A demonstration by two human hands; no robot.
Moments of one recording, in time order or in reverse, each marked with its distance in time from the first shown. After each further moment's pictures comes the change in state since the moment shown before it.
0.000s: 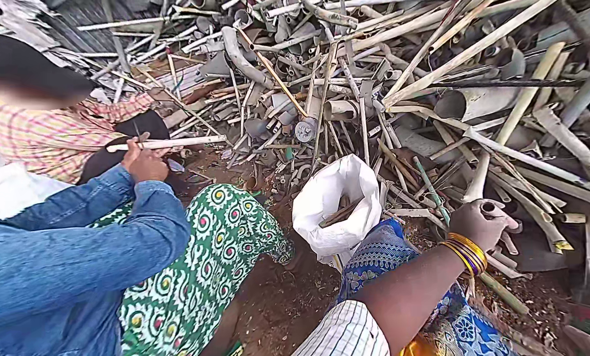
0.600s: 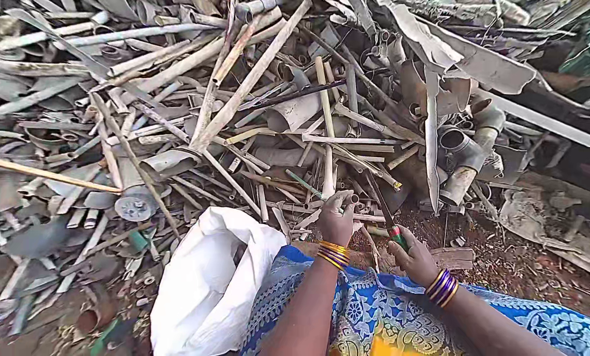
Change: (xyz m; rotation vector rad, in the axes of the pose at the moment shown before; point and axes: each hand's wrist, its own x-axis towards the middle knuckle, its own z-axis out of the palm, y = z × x) left_hand 0.022 -0.037 0.050 0.128 0.193 0.488; right_hand 0.029 0.003 0.017 -0.231 -0.104 0.262
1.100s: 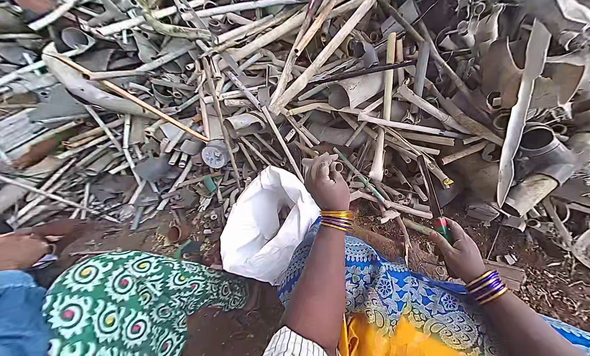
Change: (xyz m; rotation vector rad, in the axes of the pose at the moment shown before) left_hand 0.015 -0.008 -0.092 0.392 0.626 0.077; right_hand -0.006 0.003 0.008 -0.022 0.072 -0.082
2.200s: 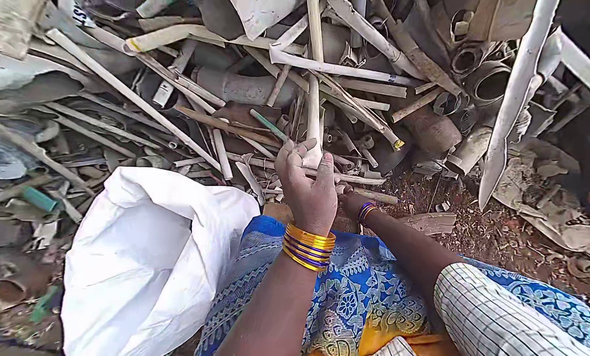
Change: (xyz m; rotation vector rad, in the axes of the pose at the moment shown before) left_hand -0.035 0.034 0.072 -0.382 -0.616 -0.521; right_hand 0.170 0.094 0.120 -0.689 -0.744 0.146
